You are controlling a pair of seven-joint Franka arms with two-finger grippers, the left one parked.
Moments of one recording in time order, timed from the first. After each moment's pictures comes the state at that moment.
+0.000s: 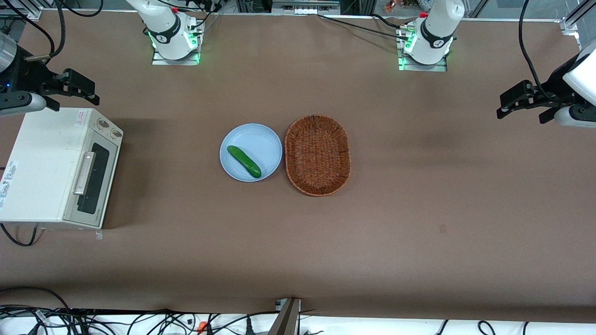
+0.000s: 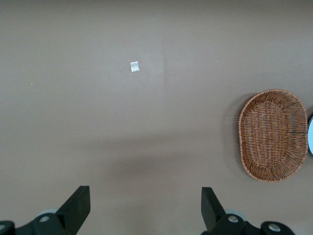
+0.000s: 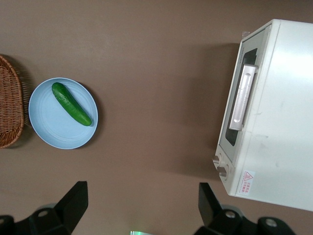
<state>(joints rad) -0.21 -0.02 0.25 -1.60 0.07 1.54 -0.09</state>
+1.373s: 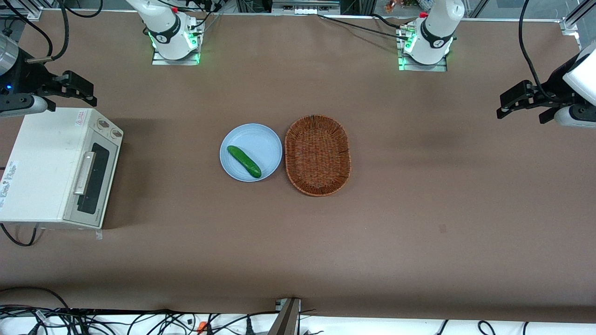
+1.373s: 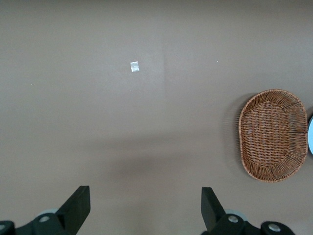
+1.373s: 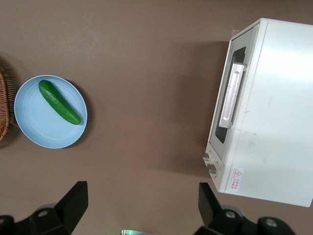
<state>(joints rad) -0.20 -0.01 0.25 -1.60 0.02 1.54 -0.09</state>
